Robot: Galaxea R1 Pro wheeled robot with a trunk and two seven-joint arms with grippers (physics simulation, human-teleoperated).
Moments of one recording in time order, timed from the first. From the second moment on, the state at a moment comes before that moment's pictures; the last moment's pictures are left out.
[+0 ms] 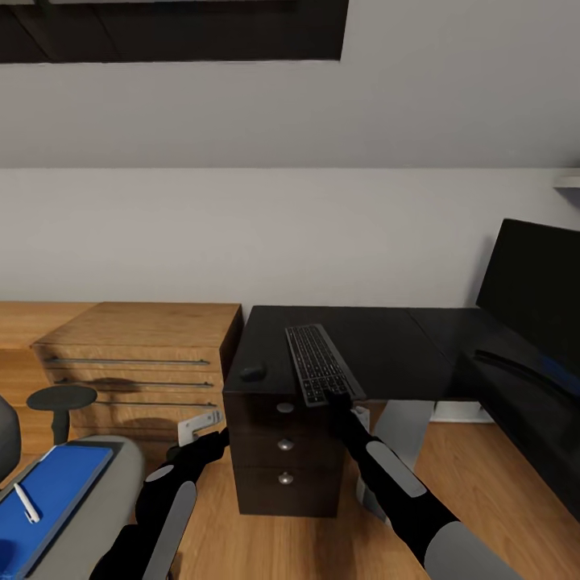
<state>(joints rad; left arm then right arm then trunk) -0.21 -0.10 -0.12 -1.51 0.36 0.58 0.44 -0.58 -0.01 0.48 -0.82 -1.87 -0.05 0.07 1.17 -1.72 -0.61</state>
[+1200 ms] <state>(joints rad) -0.21 -0.10 -0.11 -1.49 0.35 0.58 0.44 -0.58 -0.01 0.48 -0.82 -1.87 -0.05 0.03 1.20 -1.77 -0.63</state>
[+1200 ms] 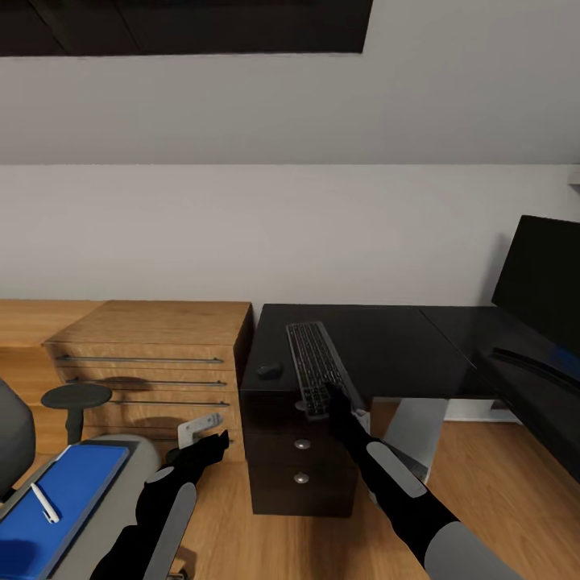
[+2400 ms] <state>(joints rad) -0.21 -0.10 -0.11 -1.46 0.35 0.58 0.44 -0.57 -0.03 0.47 -0.86 -1.87 -0.11 0.01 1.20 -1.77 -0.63</state>
